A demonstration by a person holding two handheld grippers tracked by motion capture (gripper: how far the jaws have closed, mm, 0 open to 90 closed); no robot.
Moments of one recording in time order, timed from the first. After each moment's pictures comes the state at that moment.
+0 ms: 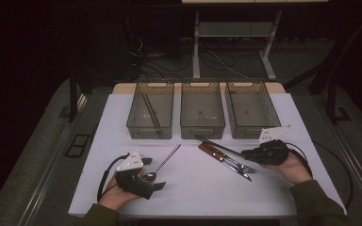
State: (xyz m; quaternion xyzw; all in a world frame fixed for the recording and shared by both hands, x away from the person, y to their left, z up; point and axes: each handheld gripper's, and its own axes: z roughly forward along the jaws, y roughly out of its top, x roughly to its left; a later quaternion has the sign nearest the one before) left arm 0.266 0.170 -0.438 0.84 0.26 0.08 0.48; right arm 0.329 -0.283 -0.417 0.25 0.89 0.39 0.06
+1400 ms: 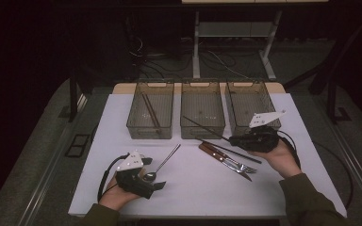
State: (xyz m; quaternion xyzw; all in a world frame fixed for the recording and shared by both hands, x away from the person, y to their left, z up) left arm 0.266 0.170 -0.439 0.83 0.27 0.08 0.48; right arm 0.342 -0.245 -0.374 0.27 0.86 0.44 0.07
